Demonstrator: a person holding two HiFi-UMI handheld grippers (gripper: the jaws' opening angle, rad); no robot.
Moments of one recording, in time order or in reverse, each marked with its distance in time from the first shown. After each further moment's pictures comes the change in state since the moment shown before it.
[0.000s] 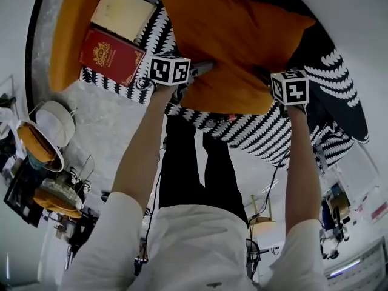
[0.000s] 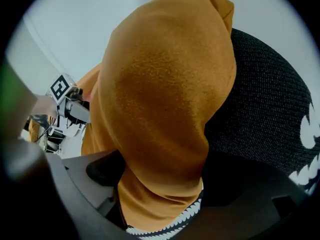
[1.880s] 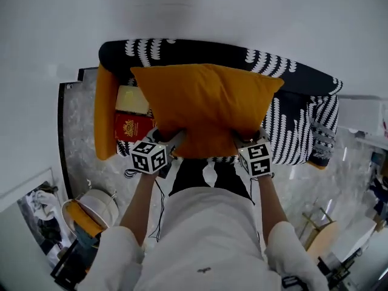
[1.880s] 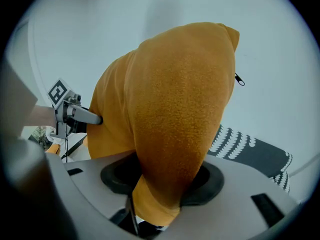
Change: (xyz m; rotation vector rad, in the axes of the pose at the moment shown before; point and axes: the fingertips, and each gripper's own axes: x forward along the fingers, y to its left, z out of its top) left arm -0.297 -0.202 0.007 0.458 -0.107 -0.125; right arm -0.312 0.199 -0.030 0.320 -0.445 -0.234
